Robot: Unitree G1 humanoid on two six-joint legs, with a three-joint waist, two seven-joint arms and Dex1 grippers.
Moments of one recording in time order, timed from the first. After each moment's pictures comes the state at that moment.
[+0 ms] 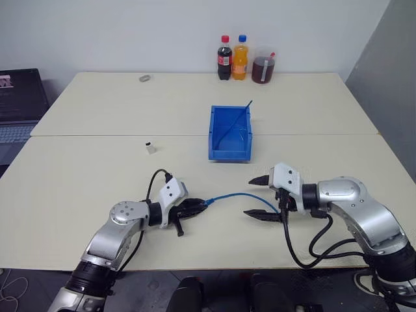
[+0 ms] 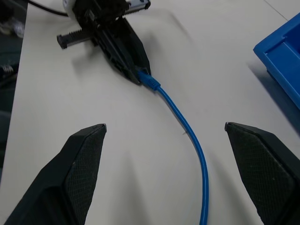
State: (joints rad) left arm -0.19 0.57 -0.14 -0.04 -0.30 0.33 -0.98; right arm -0.35 -0.65 0.19 -0.45 0.30 0.68 0.97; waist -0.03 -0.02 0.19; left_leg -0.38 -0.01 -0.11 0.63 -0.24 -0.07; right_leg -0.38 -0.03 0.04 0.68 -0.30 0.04
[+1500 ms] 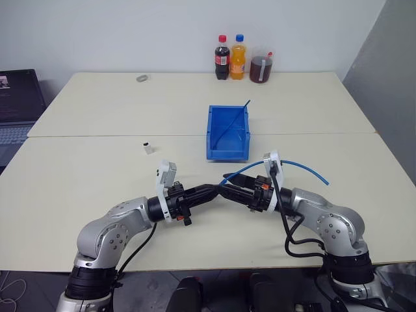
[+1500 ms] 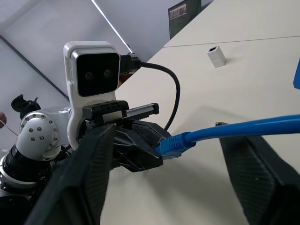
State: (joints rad) left arm -0.20 0.48 0.05 -0.27 -0.82 0.78 -0.86; right arm -0.34 -0.24 0.03 -0.34 0.79 0.94 0.63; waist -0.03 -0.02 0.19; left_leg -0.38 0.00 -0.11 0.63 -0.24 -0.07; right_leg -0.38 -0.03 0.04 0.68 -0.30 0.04
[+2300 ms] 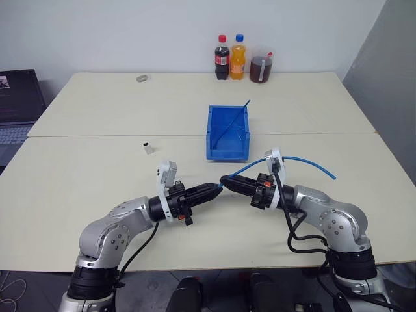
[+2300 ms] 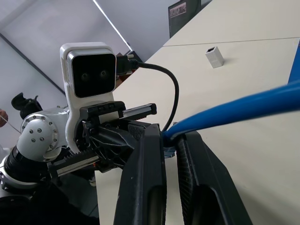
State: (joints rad) left arm -0.21 0.46 0.05 -0.27 -0.83 0.77 -0.85; right arm -0.36 -0.26 0.03 -0.33 0.81 0.96 0.63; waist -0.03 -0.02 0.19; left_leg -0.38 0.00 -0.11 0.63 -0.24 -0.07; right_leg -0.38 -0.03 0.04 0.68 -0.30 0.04
